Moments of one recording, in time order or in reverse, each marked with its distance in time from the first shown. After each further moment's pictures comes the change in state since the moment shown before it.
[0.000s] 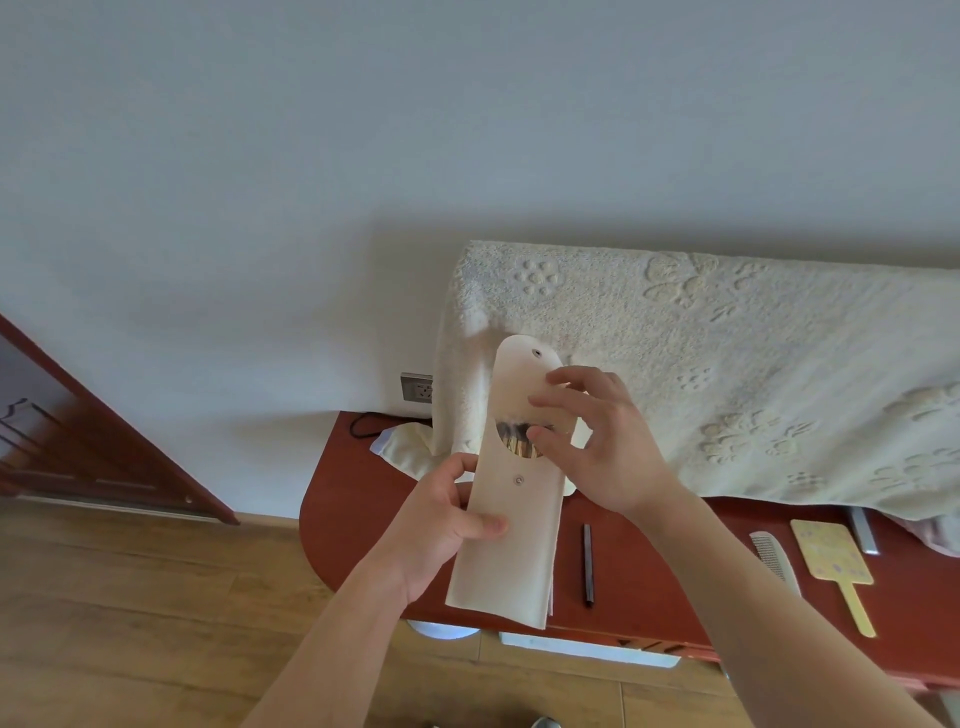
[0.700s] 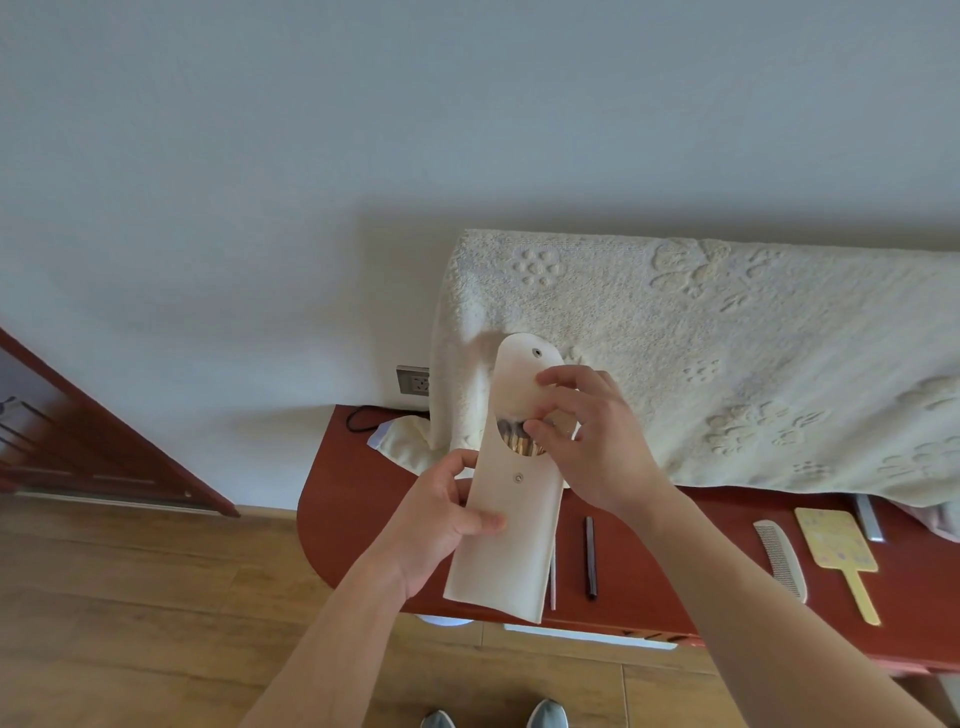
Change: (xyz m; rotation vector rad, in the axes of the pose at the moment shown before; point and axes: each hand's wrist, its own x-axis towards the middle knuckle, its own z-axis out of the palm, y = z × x) left_hand 0.012 0.000 -0.005 0.020 -0.007 -0.038; right_hand 0.006 0.004 0.017 0.004 -0.009 0.083
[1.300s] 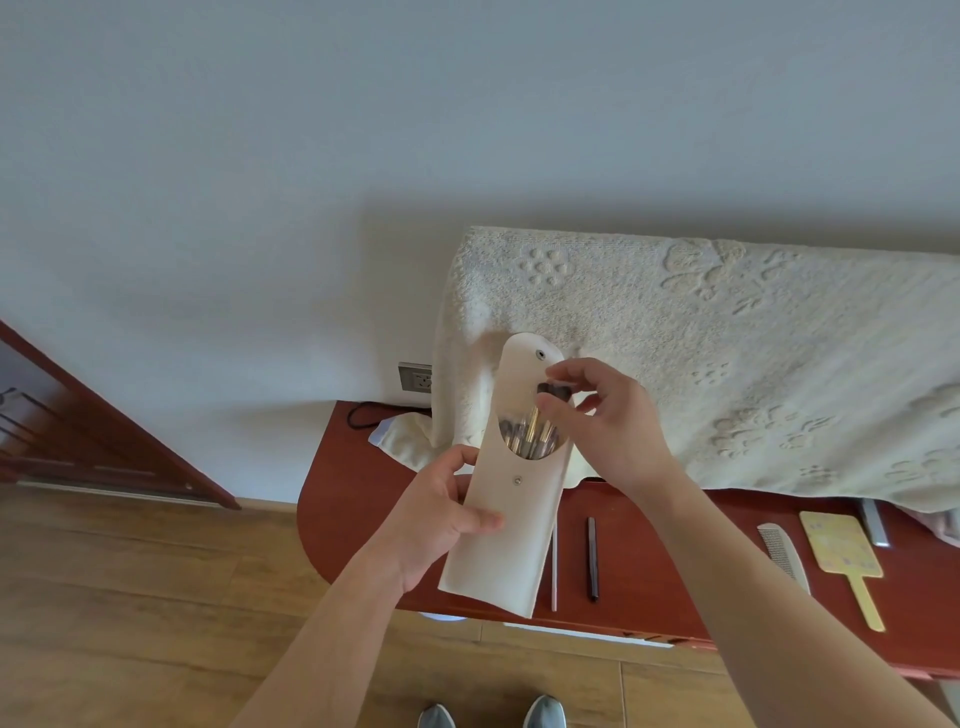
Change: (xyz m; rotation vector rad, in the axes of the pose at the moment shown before) left_hand 0.008 0.001 -0.007 0.064 -0.010 0.005; right_hand 0.016 -0.007 -0.010 0.329 0.039 0.286
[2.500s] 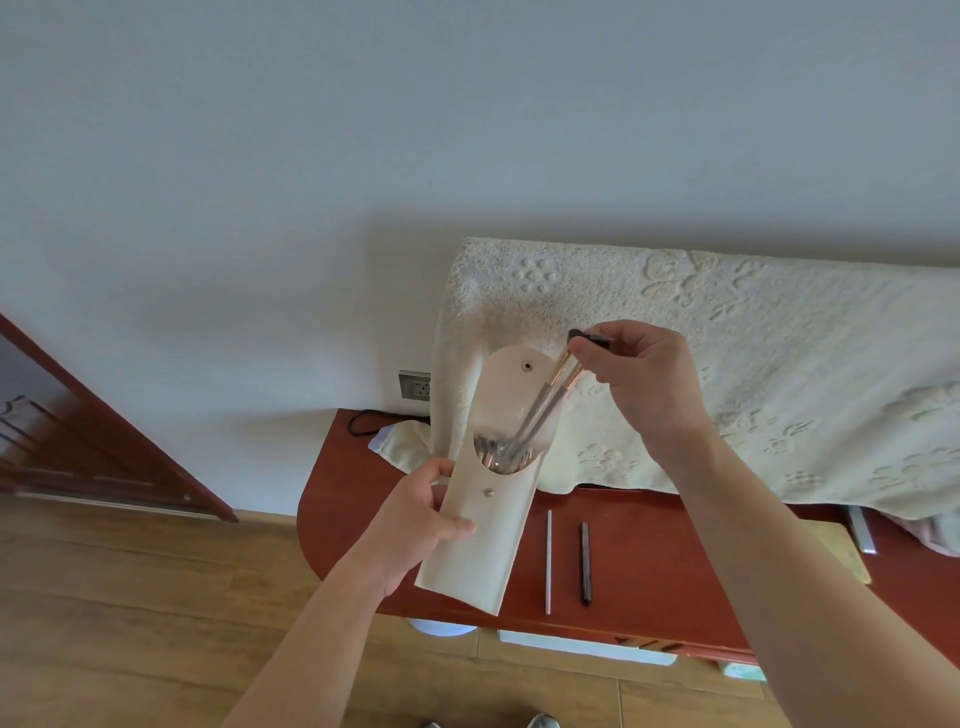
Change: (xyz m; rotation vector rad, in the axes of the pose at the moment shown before) left_hand -0.010 -0.016 -0.009 0.175 0.096 0.019; right_hand 0.010 -0.041 -0.040 0.240 0.106 0.063
